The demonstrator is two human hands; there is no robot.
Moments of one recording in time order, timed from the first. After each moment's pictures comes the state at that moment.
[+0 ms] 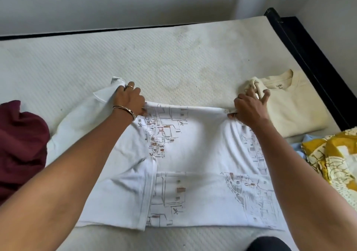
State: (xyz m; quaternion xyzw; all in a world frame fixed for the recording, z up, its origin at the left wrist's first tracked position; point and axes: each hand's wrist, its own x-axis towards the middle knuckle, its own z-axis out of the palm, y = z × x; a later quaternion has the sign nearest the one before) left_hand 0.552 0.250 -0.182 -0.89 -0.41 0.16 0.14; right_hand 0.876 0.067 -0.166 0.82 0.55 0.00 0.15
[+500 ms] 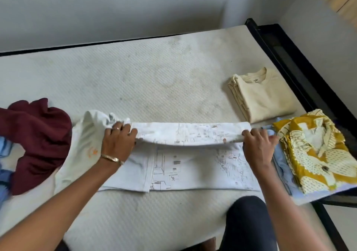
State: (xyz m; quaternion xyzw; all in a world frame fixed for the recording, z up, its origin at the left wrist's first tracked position) left_hand 0.445 0.080 -0.146 -0.90 -0.41 -0.01 0.15; right_hand 0.806 -0.122 -0.146 0.89 0.44 0.08 0.07
